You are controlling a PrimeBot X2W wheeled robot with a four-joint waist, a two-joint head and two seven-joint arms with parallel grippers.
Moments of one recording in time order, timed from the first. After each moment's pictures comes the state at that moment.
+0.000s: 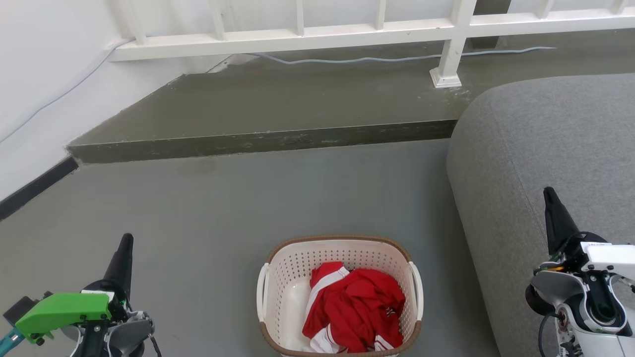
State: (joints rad) left arm -0.08 0.04 0.08 0.28 -1.60 -0.12 0.11; right arm -0.09 -0.05 -0.12 0.28 1.61 0.12 0.10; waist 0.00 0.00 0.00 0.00
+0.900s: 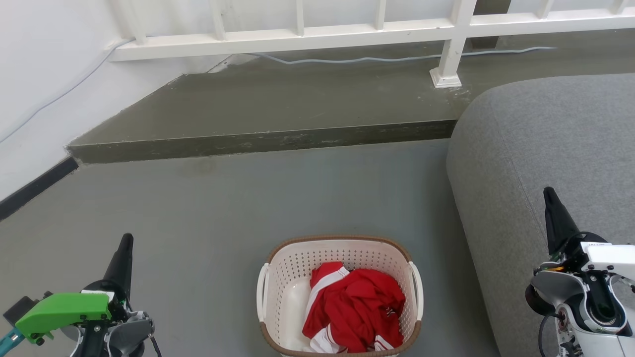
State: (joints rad) left arm -0.08 0.04 0.08 0.28 -1.60 -0.12 0.11; right arm -0.09 -0.05 -0.12 0.28 1.61 0.12 0.10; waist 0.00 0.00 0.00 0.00
